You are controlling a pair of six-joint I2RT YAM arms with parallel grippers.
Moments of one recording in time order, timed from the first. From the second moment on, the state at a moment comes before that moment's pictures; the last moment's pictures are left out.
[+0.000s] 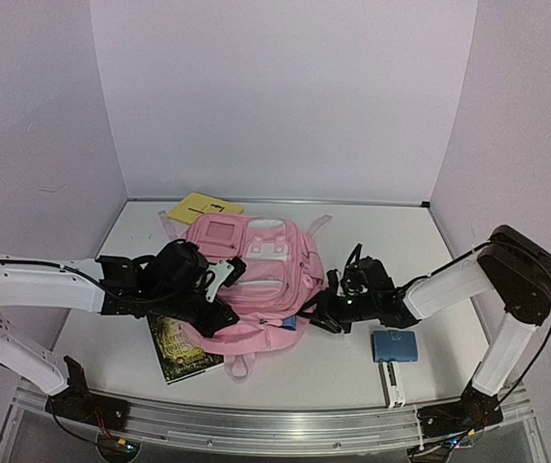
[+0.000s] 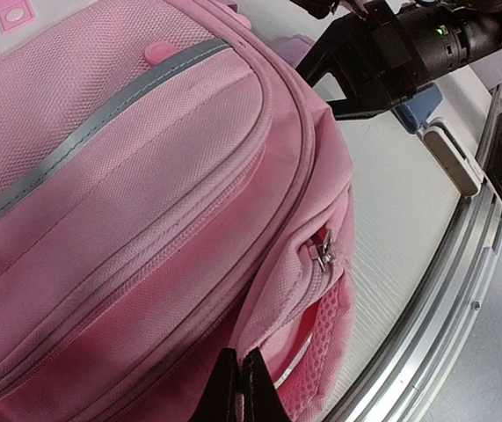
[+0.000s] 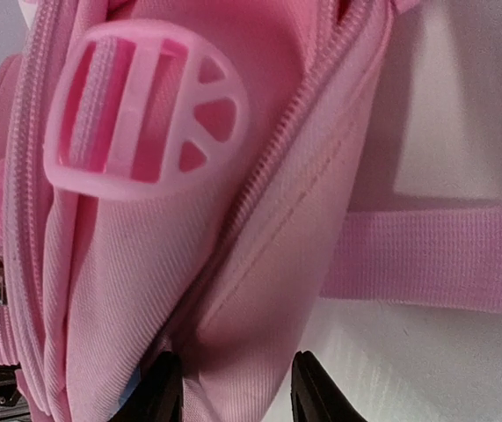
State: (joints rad) left arm -1.05 1.34 0.84 -0.30 0.07 -0.34; right arm 0.76 1.76 0.70 0.38 -0.35 1.06
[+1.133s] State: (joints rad) left arm -1.02 1.52 1.43 -0.75 -0.08 -0.21; right arm 0.84 1.65 1.12 0.05 -0.27 0.97
